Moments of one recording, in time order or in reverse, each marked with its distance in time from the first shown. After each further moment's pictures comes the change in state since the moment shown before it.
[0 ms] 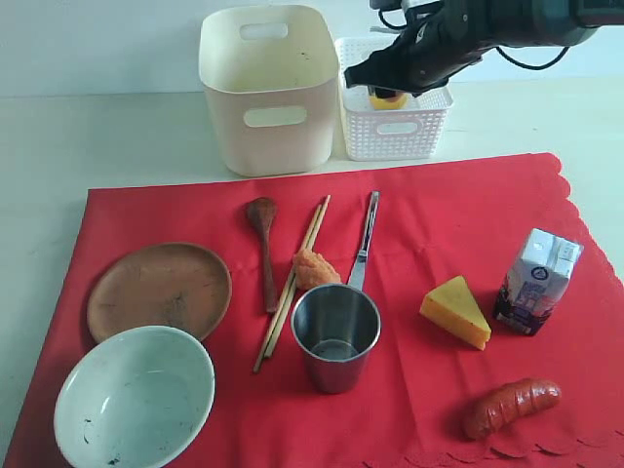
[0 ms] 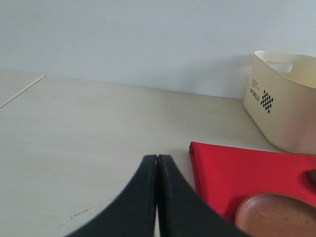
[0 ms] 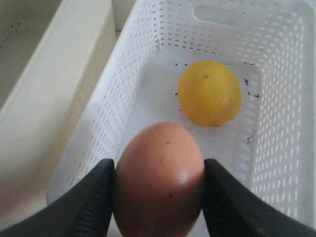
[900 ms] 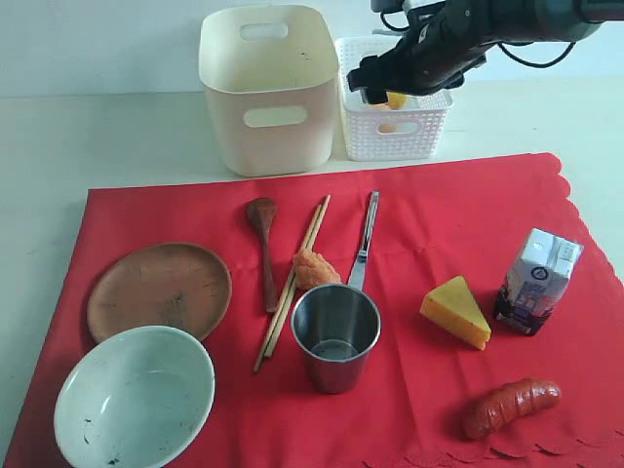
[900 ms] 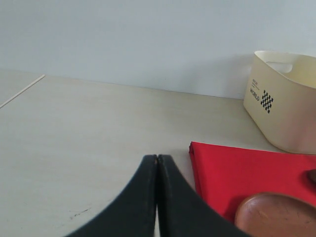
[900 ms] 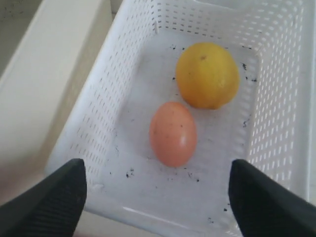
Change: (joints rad) left arm 0.000 0.000 0.000 0.000 0.000 0.000; right arm 0.000 -0.015 -0.002 -0.020 0.071 0.012
